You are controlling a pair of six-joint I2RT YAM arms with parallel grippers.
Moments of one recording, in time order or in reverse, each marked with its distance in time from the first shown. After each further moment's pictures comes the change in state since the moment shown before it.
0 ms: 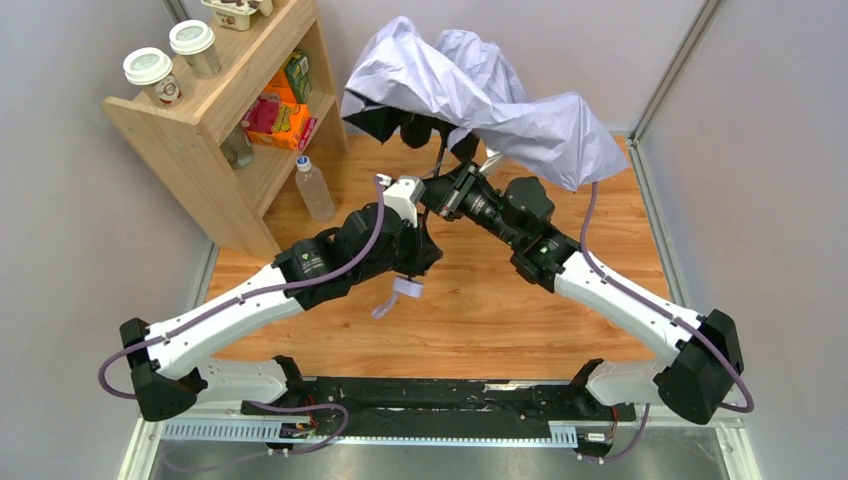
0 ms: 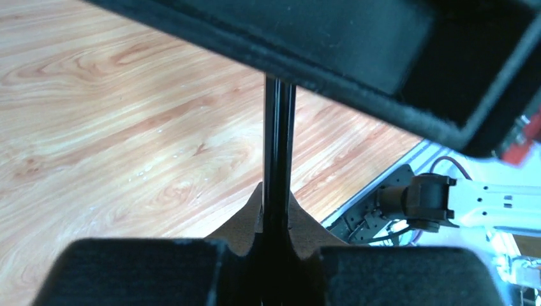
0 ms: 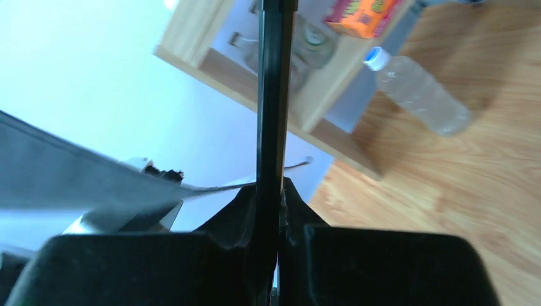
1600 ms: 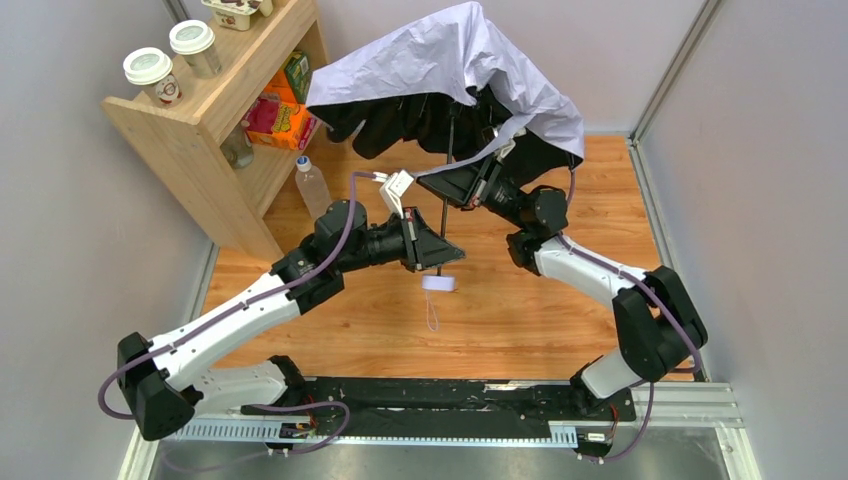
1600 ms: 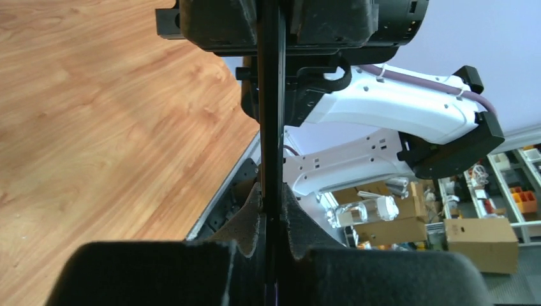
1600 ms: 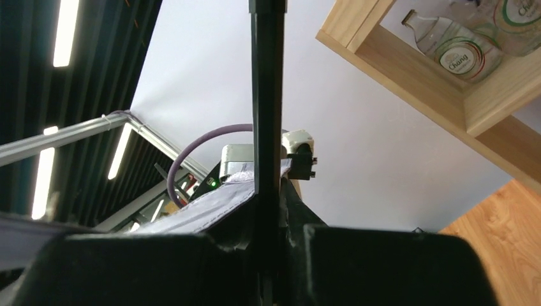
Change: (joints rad) left arm 0.169 -0.079 -0.250 0.561 0.544 -0.267; right arm -0.215 0.232 -0.180 1.038 -0.498 0.669
